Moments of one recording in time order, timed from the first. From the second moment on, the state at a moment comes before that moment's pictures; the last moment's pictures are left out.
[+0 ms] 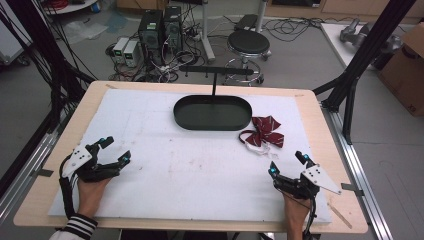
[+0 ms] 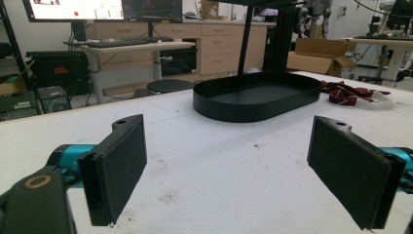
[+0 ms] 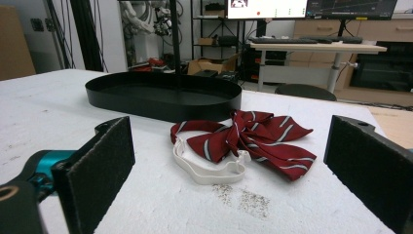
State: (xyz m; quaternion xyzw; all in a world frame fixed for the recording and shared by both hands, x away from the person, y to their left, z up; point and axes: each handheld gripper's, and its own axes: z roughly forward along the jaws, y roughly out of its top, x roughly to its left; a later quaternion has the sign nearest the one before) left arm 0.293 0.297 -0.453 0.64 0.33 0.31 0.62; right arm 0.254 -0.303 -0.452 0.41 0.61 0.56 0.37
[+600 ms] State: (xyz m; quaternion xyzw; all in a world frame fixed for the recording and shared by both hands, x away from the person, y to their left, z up) left arm 0.292 0.297 -0.454 0.64 0.33 0.31 0.63; right arm 0.257 -0.301 -0.452 0.42 0.62 0.55 0.37
